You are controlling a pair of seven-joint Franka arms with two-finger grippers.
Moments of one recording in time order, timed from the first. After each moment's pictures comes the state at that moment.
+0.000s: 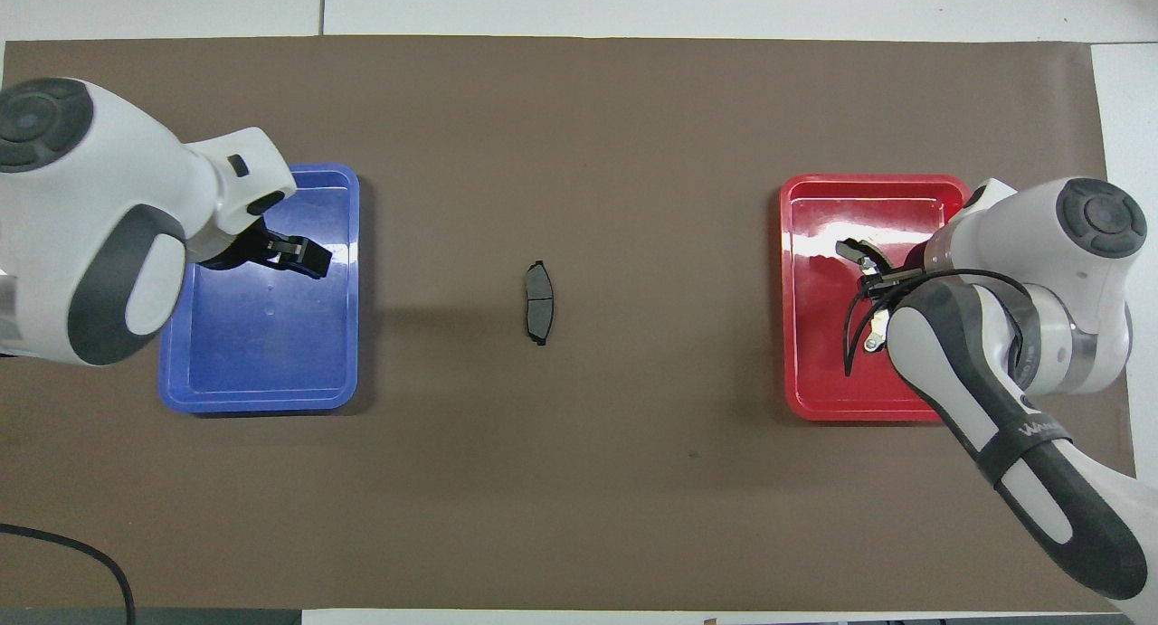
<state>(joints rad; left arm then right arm) -0.16 0.10 -0.03 -1.83 0.03 1.87 0.11 0.04 0.13 -0.02 -2.10 0.02 2.18 -0.10</state>
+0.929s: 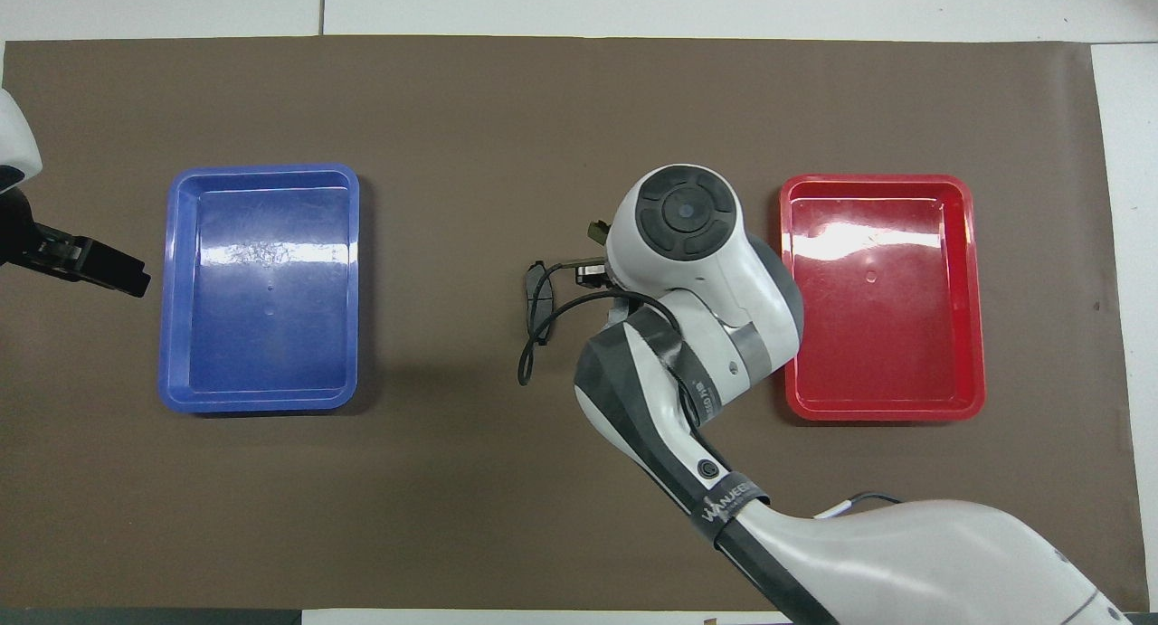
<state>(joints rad) -0.04 0.02 -0.02 -1.60 0.03 1.49 0.25 0.47 0.37 0.09 -1.71 -0.02 2.12 0.54</state>
